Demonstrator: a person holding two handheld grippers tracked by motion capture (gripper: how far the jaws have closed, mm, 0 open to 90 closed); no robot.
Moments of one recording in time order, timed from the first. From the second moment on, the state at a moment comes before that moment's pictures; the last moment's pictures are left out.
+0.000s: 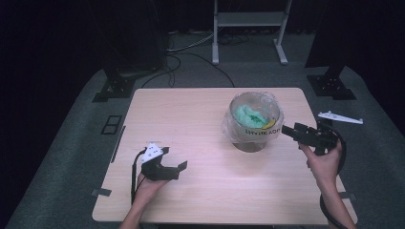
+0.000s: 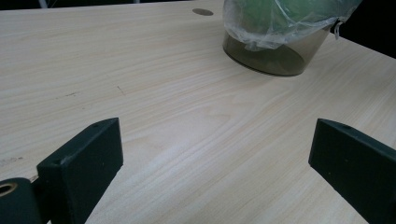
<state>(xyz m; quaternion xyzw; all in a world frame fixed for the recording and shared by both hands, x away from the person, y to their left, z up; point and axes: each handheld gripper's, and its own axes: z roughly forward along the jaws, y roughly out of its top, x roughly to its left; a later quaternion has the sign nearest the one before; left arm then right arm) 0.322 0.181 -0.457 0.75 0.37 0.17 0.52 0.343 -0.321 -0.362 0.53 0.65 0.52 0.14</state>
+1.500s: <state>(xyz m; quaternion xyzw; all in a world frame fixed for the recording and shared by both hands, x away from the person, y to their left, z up) 0.322 0.179 -0.460 0.76 0.37 0.17 0.51 0.391 -0.225 -0.353 0.53 0.71 0.45 0.13</state>
